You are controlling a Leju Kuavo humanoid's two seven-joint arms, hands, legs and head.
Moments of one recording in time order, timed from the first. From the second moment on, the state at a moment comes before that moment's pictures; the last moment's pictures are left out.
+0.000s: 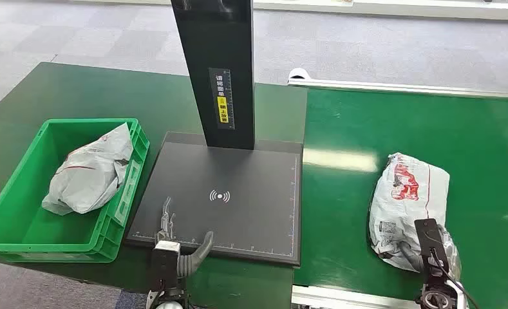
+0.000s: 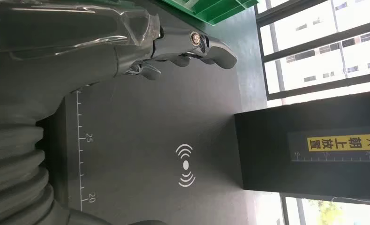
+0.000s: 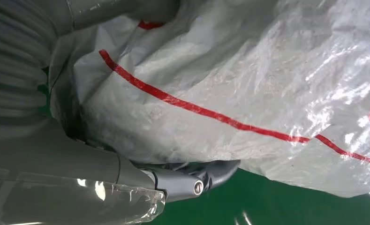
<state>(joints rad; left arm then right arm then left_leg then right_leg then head) -0.04 -0.20 -0.44 -1.08 0.02 0.68 -0.70 -0.22 -0.11 -0.34 -0.78 0.57 -0.19 -0.09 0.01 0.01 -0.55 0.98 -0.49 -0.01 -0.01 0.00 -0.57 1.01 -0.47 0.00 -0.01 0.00</state>
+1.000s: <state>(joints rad) -0.01 -0.16 -0.44 -1.23 -0.02 0.63 -0.70 -0.12 0.07 -0.08 -1.38 0.43 -0.35 -0.32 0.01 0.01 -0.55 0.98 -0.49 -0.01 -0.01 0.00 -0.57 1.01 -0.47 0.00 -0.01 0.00</state>
